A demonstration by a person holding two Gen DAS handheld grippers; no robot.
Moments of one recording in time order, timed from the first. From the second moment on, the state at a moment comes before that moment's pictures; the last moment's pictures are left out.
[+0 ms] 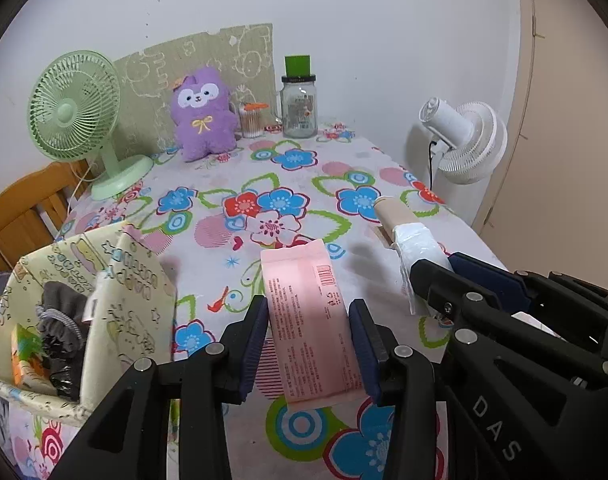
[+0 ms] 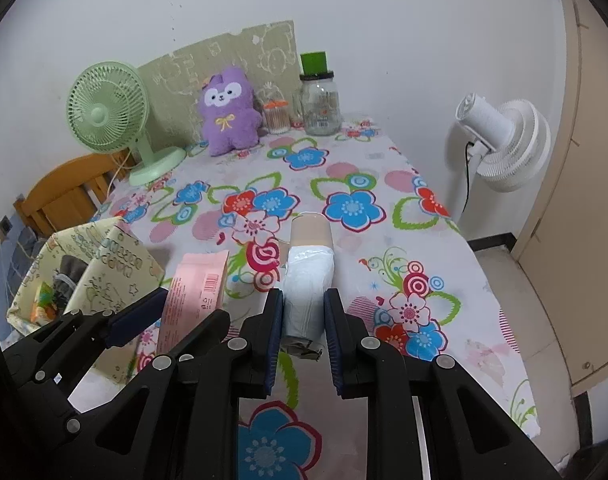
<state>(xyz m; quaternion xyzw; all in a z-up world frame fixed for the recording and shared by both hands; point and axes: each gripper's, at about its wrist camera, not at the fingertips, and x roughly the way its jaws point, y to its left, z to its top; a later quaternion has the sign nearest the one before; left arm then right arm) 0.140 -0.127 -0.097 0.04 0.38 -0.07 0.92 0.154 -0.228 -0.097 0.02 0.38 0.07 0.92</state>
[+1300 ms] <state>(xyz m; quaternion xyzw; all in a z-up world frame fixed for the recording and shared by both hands) 0.077 -0.072 -0.026 0.04 0.30 -0.05 0.95 0.091 -0.167 -0.022 -0.03 0.30 0.06 0.95</state>
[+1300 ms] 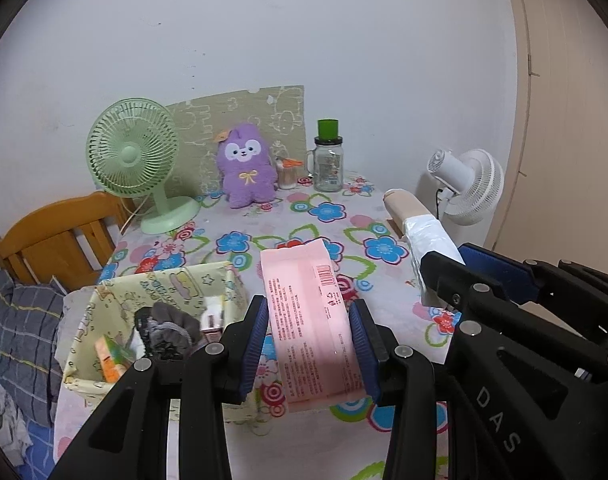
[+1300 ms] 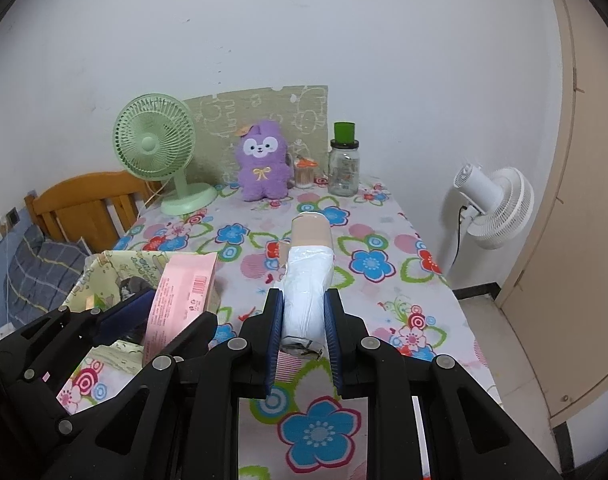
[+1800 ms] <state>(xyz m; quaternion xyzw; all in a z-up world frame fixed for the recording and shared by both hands) 0.083 -0.025 -0.023 0.02 0.31 -0.04 0.95 0.099 -0.120 -0.019 -0.04 0.30 0.08 0.95</state>
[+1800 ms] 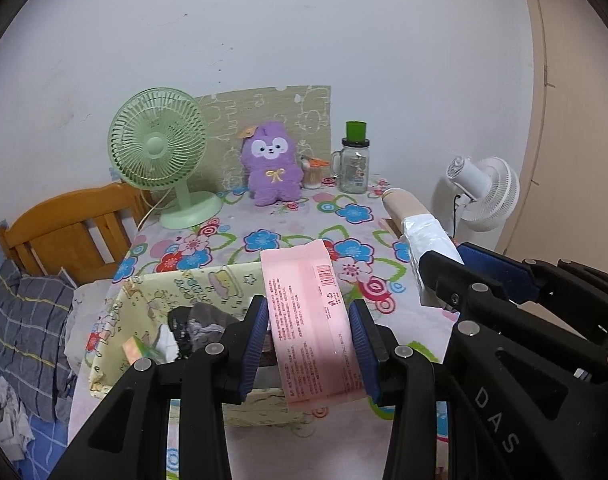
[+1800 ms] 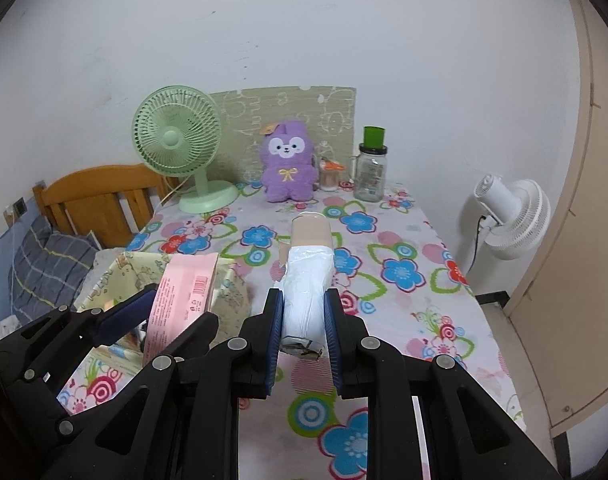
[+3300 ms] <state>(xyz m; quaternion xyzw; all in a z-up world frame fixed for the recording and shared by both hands) 0.108 0.096 -0.068 -0.03 0.36 0.04 0.93 0.149 0.010 -0.071 -0.06 0.38 0.21 0.90</state>
